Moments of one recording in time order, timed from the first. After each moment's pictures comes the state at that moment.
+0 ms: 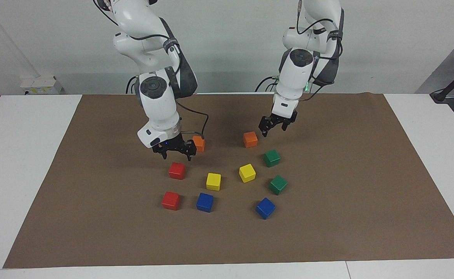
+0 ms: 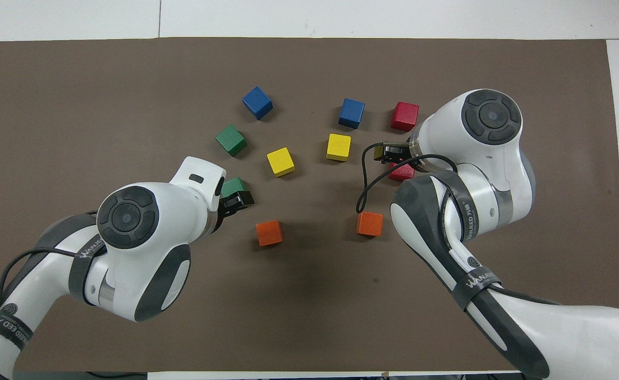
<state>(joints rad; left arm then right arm) -0.46 -0.03 -0.05 -2.23 -0.06 2.32 -0.81 0.30 0.24 0.01 -1.88 0.01 2.18 0.45</state>
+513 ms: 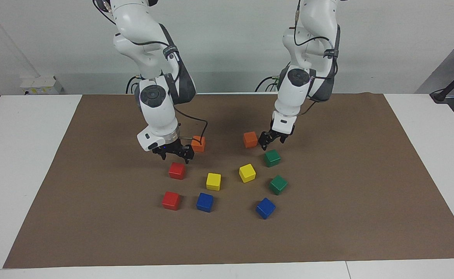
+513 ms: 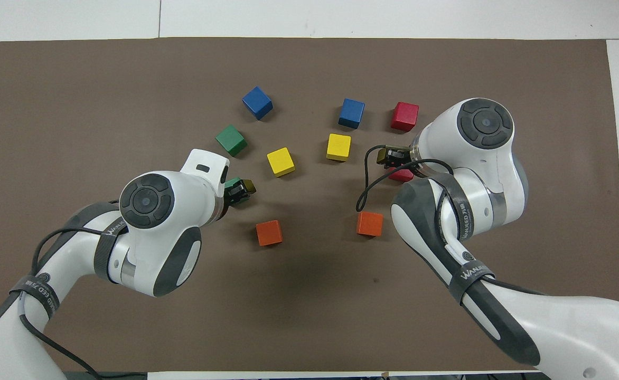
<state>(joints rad) -0.45 0.08 -0.03 -2.21 -0.06 2.41 -0.83 0.29 0.27 0.01 -1.91 0.02 2.20 0.54</state>
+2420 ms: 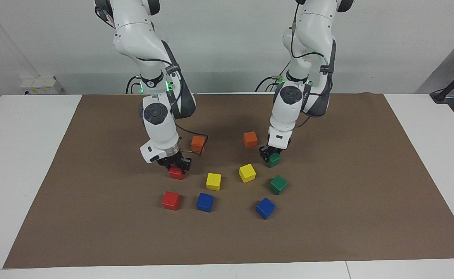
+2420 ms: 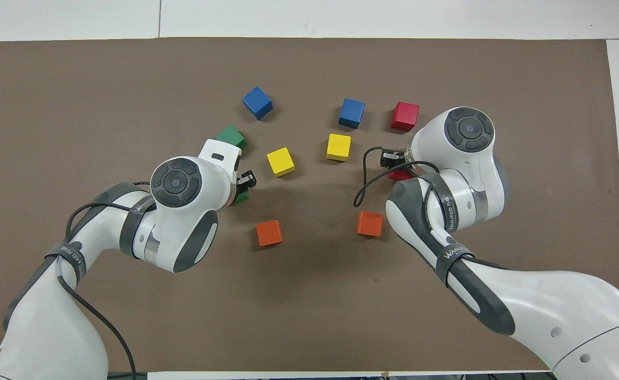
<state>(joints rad) -0.45 0.23 -0.03 -2.12 0.02 2.44 -0.89 0.28 0.36 0.01 -1.92 0.02 2.29 0.55</state>
